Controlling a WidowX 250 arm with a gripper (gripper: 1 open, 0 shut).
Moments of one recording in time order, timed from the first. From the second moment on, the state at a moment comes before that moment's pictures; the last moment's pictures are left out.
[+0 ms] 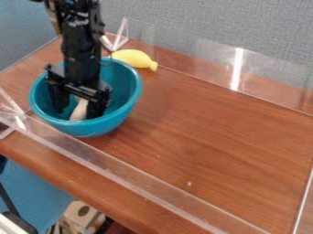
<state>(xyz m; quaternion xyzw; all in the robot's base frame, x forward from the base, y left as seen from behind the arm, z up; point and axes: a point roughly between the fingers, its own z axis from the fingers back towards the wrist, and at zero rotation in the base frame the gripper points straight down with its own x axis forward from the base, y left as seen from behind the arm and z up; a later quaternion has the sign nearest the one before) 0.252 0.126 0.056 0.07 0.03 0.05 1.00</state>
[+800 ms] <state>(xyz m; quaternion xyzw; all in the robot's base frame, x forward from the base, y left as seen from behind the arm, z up) 0.243 0.121 0.062 0.08 0.03 0.05 1.00</state>
